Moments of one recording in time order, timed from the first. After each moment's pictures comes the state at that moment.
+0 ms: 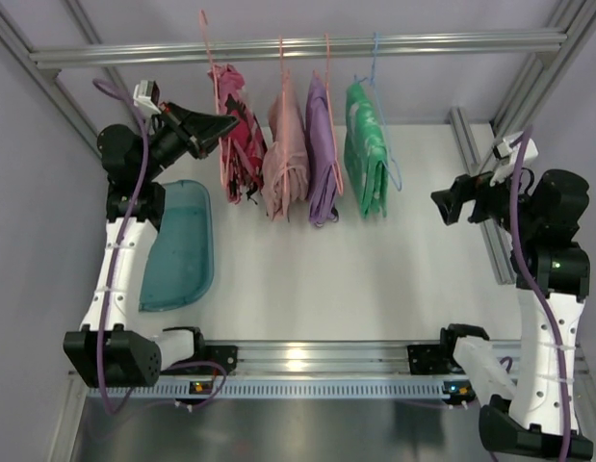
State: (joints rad) left arm 0.02 1.24 1.28 0.24 0.83 -1.43; right arm -0.14 0.79 1.21 -0.72 -0.50 -0.12
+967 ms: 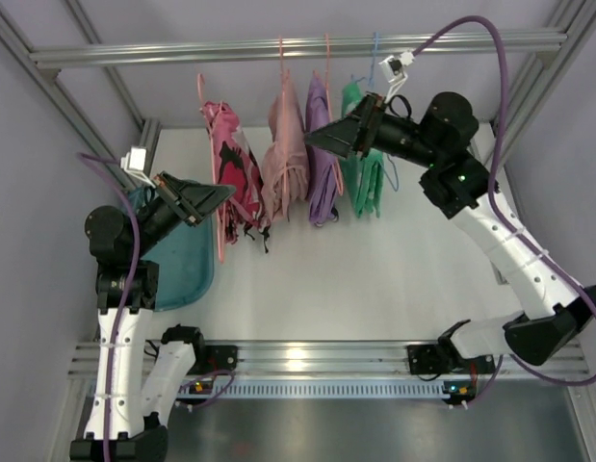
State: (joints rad) left arm 0.02 0.68 0.94 0.02 0.82 -1.24; right arm 0.53 1.31 1.53 -0.07 -0.63 0.77
